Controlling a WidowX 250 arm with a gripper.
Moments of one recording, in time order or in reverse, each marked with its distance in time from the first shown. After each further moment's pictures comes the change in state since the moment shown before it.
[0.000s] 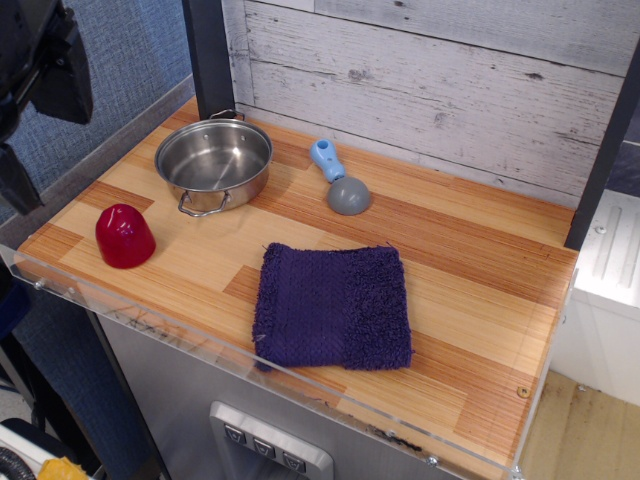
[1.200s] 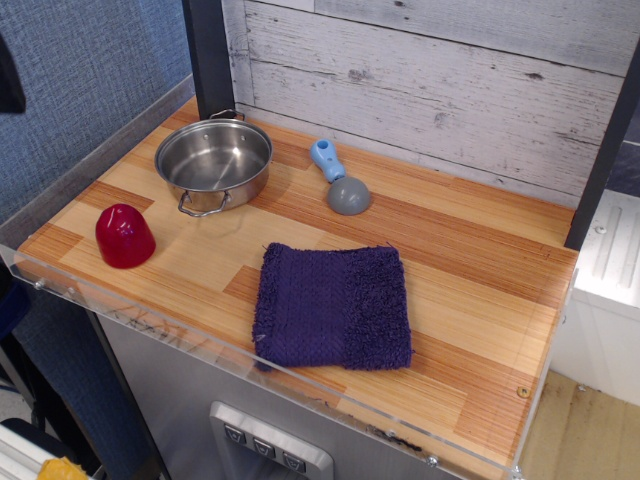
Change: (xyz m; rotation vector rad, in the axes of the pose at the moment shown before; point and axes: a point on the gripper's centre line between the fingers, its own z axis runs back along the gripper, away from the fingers) arm 0.065 -0.021 -0.072 0.106 0.105 0.212
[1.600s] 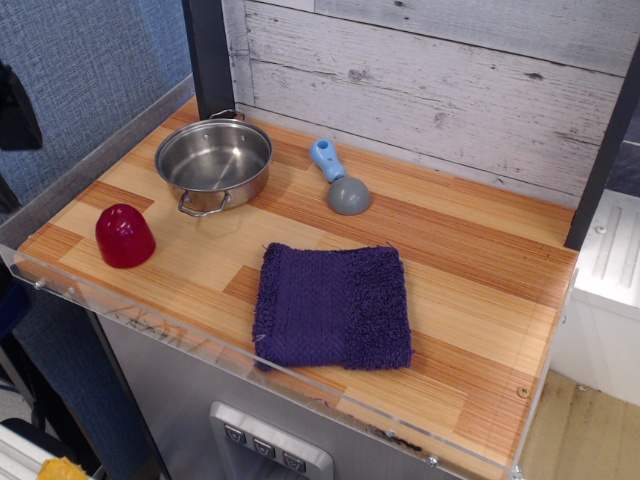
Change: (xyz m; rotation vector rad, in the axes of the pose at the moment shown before) arm 0.000 -0.008 -0.036 0.063 0.034 0.035
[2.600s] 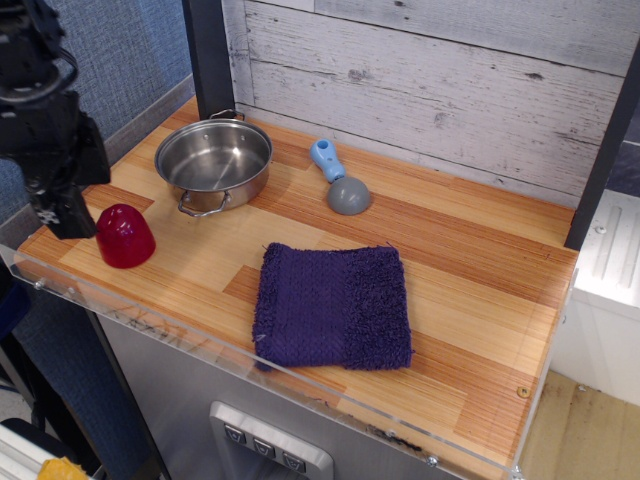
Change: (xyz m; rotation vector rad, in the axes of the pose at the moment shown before) arm -0.031 -0.021 -0.057 0.057 0.001 0.032
